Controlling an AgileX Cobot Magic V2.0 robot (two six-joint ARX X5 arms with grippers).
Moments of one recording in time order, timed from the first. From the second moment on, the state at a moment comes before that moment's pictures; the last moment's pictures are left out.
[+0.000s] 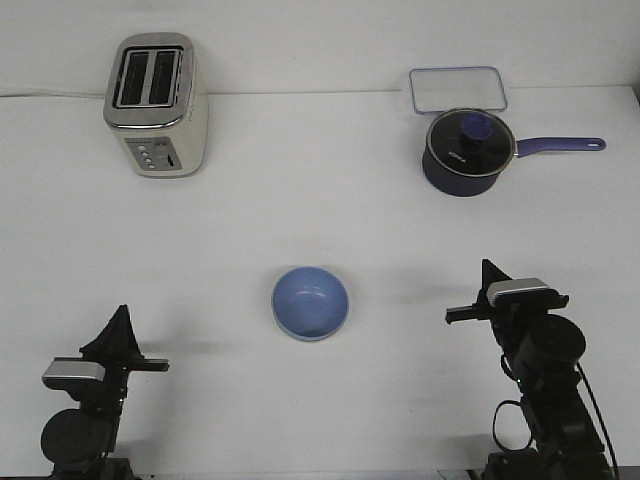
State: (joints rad) left arm -0.05 0.00 0.03 0.22 -0.01 -0.04; right arm 0.10 0.62 0.49 -0.04 -0.03 0.03
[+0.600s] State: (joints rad) left arm -0.05 0.00 0.03 0.22 -0.01 -0.04; right arm 0.06 0.14 0.18 0.01 -0.02 0.03
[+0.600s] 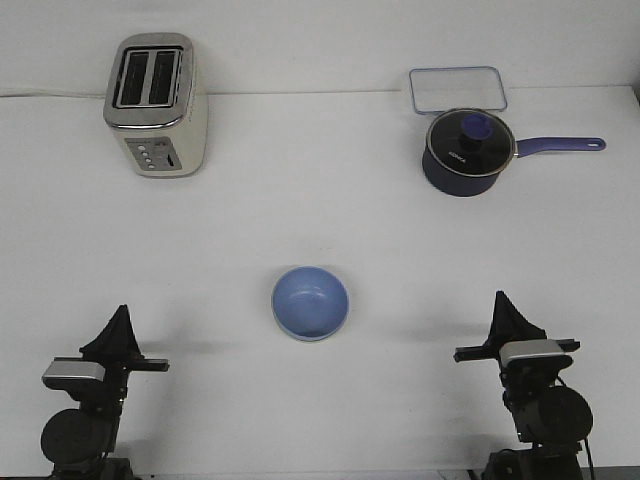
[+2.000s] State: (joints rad) left arm -0.05 0.00 0.03 0.22 -0.01 -0.04; right arm 0.04 0.00 0.01 0.12 -0.03 0.03
